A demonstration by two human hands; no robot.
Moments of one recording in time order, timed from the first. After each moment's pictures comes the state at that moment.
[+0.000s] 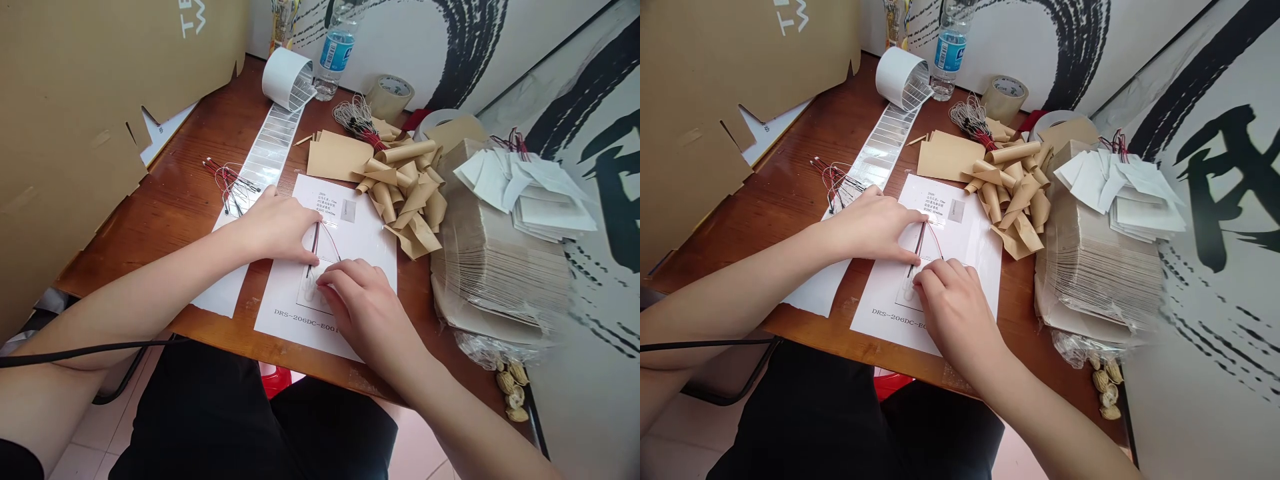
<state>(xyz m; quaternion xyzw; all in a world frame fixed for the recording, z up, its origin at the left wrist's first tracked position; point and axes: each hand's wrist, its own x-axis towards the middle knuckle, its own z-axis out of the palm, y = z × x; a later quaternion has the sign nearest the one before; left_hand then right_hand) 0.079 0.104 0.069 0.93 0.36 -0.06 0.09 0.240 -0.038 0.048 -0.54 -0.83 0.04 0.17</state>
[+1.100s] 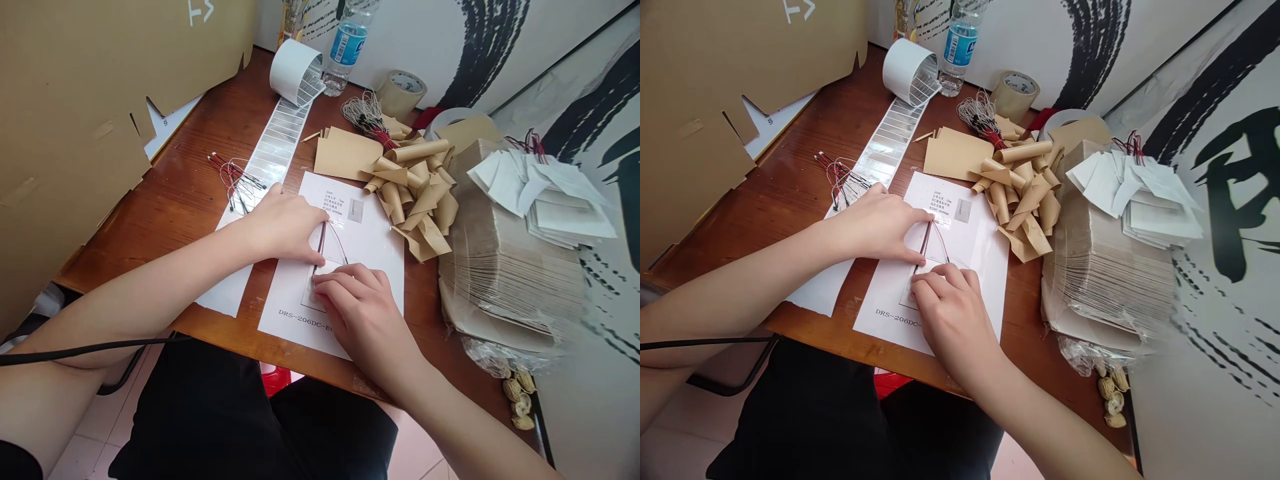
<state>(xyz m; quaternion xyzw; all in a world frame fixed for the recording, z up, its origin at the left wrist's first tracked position) 0.079 0.103 0.070 0.92 0.36 -0.06 0.10 0.236 -0.043 0.039 -0.51 -0.84 0.05 0.18</state>
